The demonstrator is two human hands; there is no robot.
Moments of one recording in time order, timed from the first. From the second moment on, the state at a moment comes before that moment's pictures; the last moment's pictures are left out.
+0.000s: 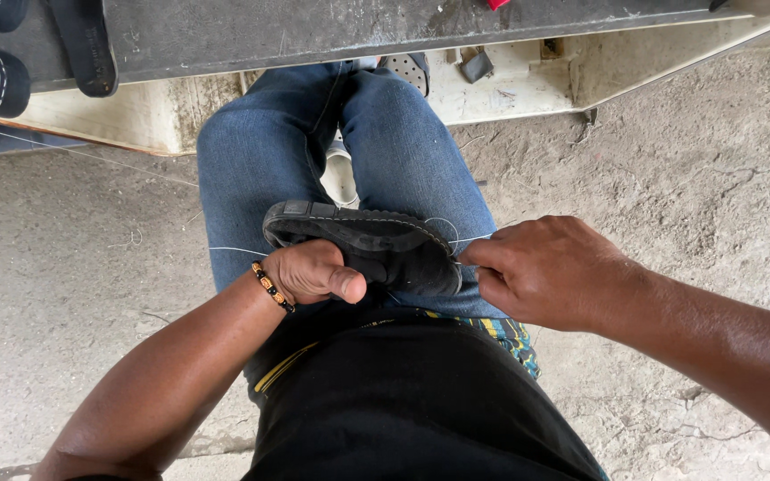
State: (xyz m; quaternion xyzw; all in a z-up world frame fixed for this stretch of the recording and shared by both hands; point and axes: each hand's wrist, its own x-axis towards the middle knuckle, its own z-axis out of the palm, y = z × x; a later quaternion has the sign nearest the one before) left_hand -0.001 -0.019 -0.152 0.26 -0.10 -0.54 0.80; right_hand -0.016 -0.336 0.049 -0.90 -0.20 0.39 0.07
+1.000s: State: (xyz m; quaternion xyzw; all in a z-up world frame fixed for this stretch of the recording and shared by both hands) left_hand -0.001 -0.021 -0.145 0.24 -0.04 -0.52 0.82; right_hand -0.011 -0.331 0.016 -0.89 -0.24 0.36 0.12
